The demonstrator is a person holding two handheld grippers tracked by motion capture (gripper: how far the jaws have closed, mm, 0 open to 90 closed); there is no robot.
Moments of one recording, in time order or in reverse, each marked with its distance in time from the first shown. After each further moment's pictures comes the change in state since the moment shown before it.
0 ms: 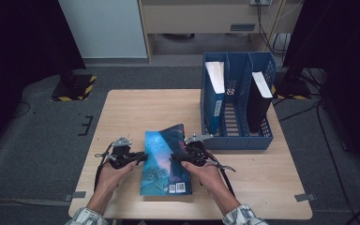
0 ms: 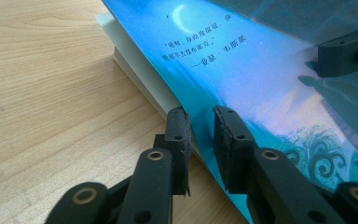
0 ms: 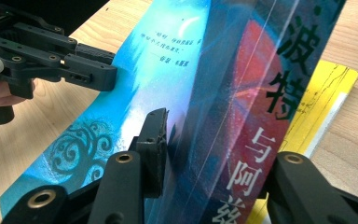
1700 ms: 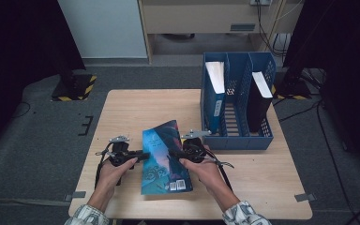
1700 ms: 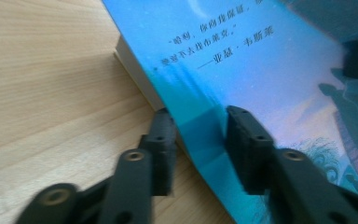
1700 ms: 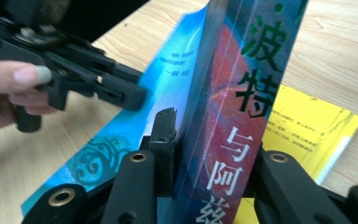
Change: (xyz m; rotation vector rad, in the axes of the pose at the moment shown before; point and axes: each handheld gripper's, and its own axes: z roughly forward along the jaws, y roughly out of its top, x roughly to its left) left arm 0.014 0.001 0.006 -0.009 -0.051 -0.116; right arm 0.010 0.017 -0.006 -0.032 0.022 -0.075
